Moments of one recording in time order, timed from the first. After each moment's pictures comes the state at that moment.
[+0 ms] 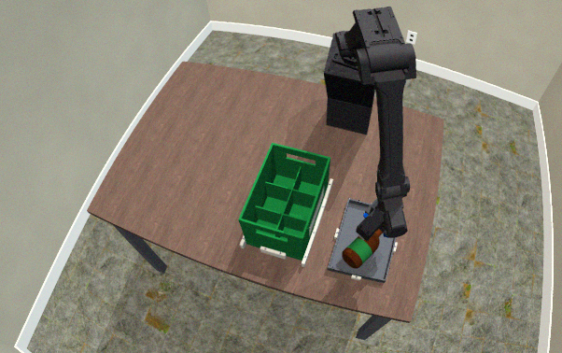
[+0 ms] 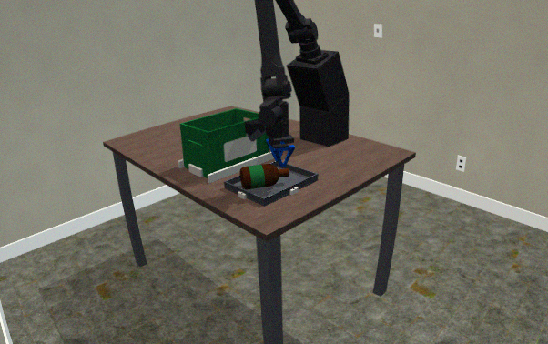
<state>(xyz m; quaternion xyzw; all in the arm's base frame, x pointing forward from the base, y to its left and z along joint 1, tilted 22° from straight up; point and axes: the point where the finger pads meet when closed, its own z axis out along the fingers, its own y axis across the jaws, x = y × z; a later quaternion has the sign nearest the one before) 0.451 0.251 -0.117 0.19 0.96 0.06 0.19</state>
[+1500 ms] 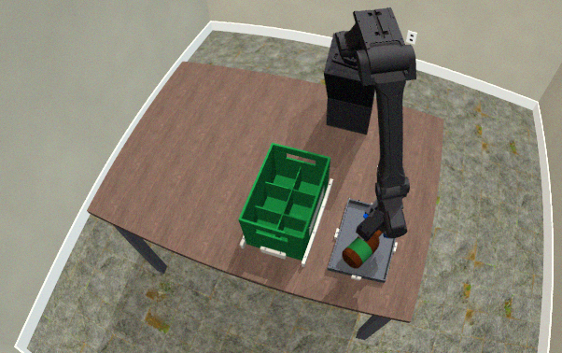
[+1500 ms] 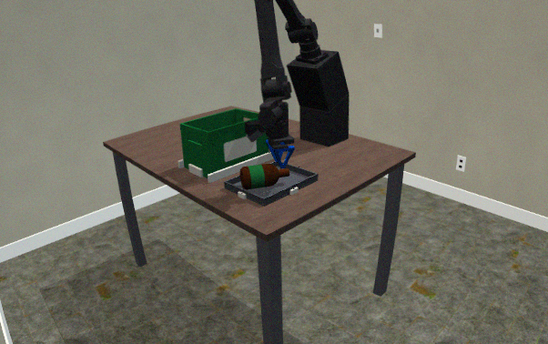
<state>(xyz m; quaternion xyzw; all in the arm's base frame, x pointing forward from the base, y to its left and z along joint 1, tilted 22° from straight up) 0.453 0.252 -0.118 0.19 0.96 0.07 0.19</state>
